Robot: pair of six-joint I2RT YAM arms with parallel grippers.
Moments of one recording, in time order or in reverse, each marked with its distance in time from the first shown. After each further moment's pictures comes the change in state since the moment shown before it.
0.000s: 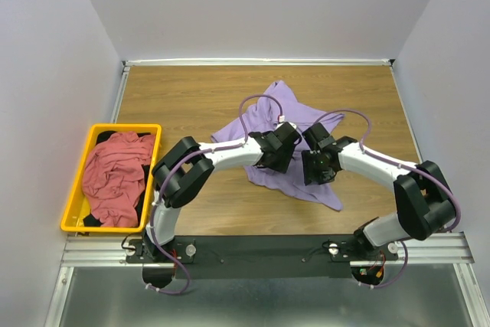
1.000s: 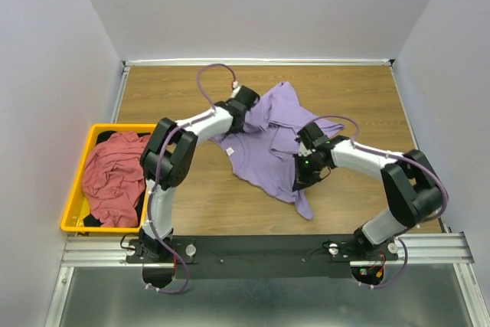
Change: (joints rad) left arm 0.320 0.020 0.033 -0.037 -0.222 0.139; right arm -0.003 0.065 -0.020 0.080 -0.324 0.015
